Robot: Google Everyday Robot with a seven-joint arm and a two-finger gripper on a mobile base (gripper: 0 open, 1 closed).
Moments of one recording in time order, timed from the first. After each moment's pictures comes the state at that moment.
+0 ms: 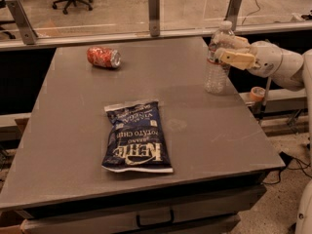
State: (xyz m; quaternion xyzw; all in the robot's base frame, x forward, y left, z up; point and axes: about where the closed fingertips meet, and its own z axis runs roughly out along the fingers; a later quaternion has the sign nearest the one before) arm 0.648 -0.199 0.953 -0.43 0.43 0.51 0.61
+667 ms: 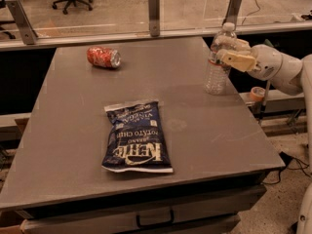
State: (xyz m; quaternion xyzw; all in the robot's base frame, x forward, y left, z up) arm 0.649 -0.205 0.947 -0.41 0.42 0.52 0.62
